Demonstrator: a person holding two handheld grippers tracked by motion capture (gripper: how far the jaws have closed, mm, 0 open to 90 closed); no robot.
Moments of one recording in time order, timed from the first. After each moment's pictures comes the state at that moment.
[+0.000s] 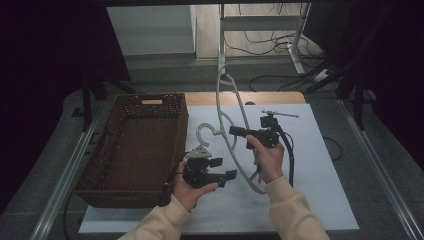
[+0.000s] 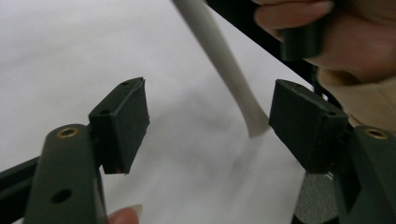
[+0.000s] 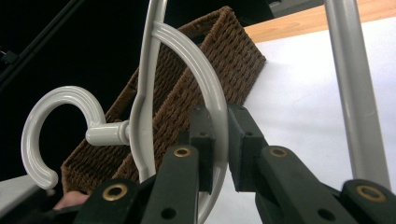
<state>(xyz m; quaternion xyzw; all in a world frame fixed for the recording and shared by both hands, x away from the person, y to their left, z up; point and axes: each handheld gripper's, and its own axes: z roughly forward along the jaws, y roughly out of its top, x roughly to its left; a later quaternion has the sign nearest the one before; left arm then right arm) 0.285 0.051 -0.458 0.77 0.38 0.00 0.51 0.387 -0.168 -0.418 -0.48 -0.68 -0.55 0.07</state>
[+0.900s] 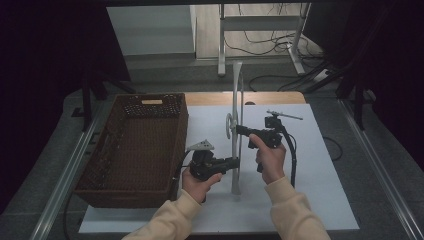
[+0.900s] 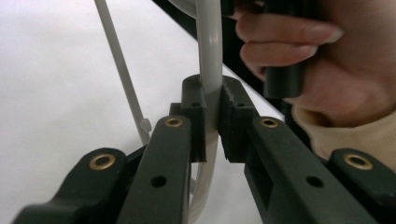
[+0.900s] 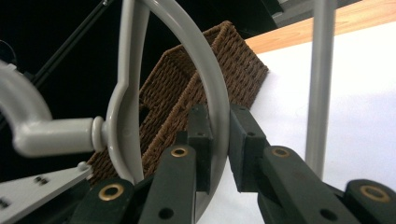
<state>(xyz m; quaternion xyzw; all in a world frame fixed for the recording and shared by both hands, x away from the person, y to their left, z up) 0.305 0.045 -0.463 0.73 0.37 -0.08 0.57 0.386 -0.176 -0.421 -0.48 -0.65 -0.58 0.08</state>
